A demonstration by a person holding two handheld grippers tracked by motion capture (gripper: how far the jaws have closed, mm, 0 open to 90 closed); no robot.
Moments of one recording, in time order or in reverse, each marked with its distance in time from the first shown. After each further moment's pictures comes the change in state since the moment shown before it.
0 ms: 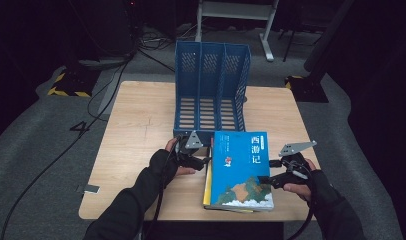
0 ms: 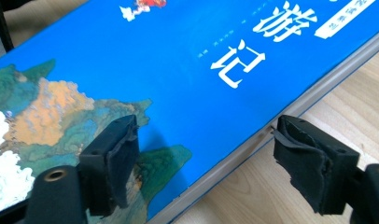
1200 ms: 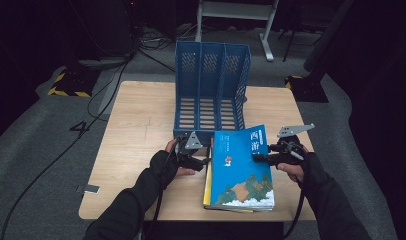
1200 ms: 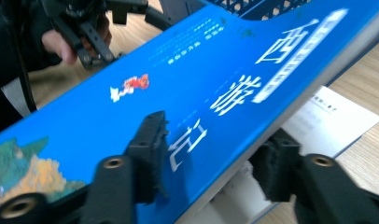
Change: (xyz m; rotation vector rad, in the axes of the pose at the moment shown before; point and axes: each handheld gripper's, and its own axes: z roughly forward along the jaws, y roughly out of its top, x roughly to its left) left arm 0.001 -0.005 0.004 0.006 -0.010 -0.017; right arm -0.033 0.033 0.012 -0.138 0.091 0.008
